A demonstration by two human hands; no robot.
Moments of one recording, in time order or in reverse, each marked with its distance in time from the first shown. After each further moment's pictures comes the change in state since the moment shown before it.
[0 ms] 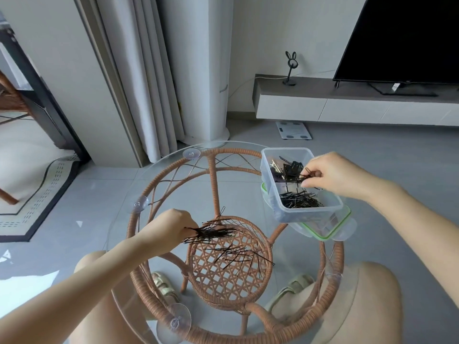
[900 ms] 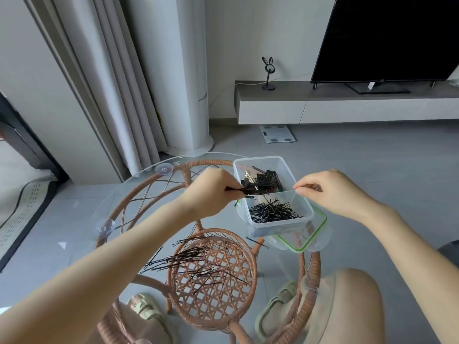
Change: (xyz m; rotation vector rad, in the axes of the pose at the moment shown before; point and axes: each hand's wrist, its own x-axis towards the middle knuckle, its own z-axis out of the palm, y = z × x) left_hand 0.090 0.135 -0.063 -0.101 0.187 0.201; right_hand -0.032 0.048 -0.002 0.148 0.140 0.119
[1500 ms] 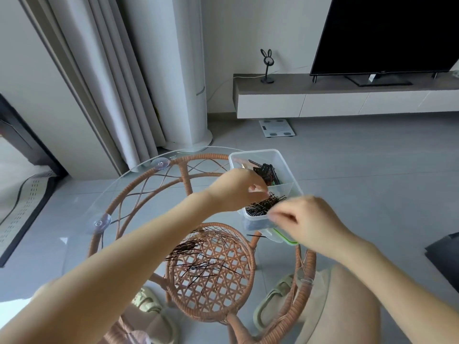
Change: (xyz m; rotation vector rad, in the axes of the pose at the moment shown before) left_hand 0.029 0.027 0.030 0.014 -0.156 0.091; right_hand -0.043 -0.032 0.040 -0.048 0.090 -0.211
